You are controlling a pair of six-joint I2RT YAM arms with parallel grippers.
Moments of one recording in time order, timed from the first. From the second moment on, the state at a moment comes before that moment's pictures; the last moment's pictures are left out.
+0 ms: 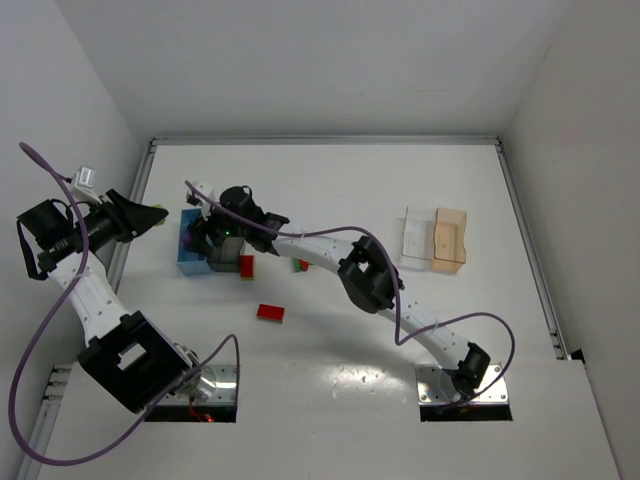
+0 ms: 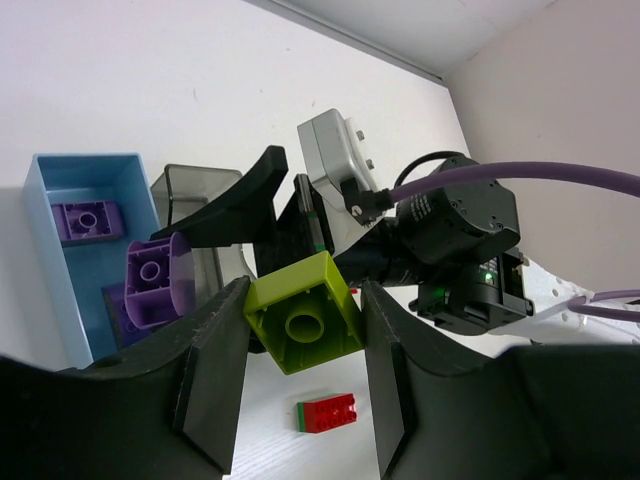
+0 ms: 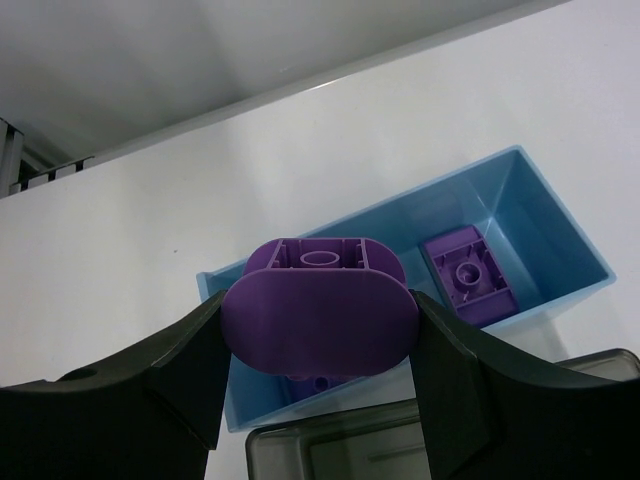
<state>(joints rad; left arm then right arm) 0.79 1.18 1.02 -0.52 1.24 -0.08 0.97 2.69 2.31 0.09 -0.39 0.06</state>
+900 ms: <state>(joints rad) 0.77 1.20 1.06 -0.53 1.29 -0.07 0.86 2.40 2.17 -0.07 -0.24 -0.02</state>
